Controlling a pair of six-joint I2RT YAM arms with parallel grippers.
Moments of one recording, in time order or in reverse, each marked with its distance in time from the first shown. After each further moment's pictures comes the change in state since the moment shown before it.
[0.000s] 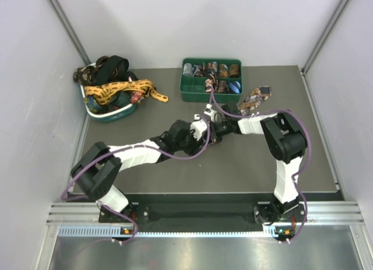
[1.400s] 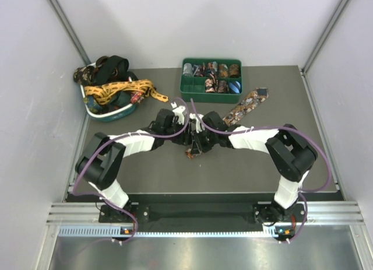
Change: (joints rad) left arm 0.251 0.066 0.007 0.037 0.245 -0.408; right arm 0.296 -0.225 -0.082 -0.039 0.570 0.021
